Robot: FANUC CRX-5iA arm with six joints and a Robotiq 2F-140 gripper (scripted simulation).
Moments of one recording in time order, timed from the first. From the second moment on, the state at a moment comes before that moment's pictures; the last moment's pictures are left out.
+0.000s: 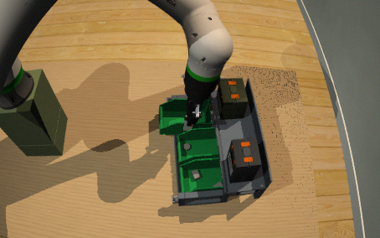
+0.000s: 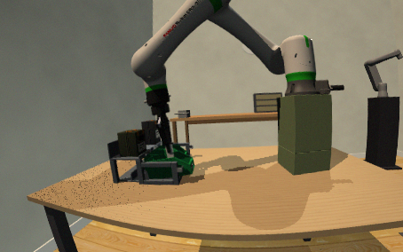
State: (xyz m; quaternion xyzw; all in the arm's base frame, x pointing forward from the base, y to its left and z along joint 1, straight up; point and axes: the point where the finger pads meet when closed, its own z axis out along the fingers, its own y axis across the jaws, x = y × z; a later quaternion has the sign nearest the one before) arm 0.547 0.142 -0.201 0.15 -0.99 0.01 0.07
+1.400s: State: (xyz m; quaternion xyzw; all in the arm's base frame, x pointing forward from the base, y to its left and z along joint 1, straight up) arm 0.546 0.142 -0.204 0.15 -0.99 0.01 0.05
